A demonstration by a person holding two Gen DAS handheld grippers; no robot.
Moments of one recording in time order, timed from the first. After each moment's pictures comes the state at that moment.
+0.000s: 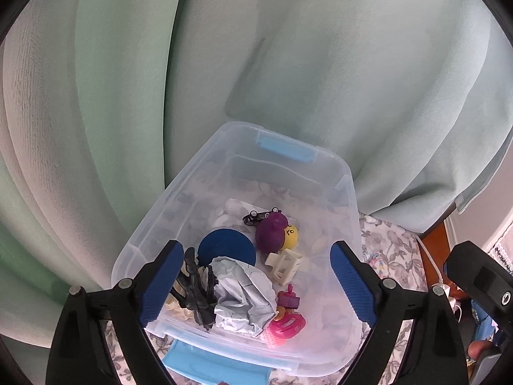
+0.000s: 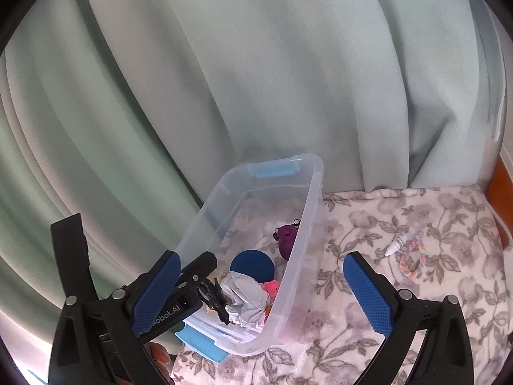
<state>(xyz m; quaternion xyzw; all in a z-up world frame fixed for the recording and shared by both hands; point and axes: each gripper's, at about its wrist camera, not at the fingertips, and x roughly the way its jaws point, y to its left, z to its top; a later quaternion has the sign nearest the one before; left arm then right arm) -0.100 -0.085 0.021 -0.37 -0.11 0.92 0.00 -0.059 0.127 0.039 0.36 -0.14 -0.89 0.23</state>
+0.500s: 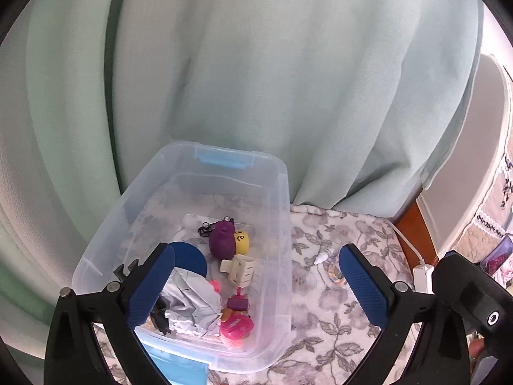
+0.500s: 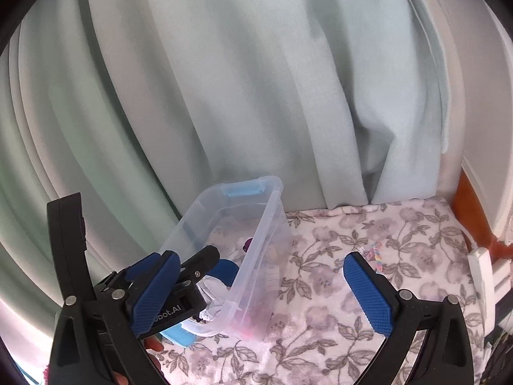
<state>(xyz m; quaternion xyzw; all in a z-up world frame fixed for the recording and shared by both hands) -0.088 -0.014 0.039 -0.34 -0.05 0.94 0.07 -0.023 0.185 0.045 0.31 -0.14 -0.92 0.18</state>
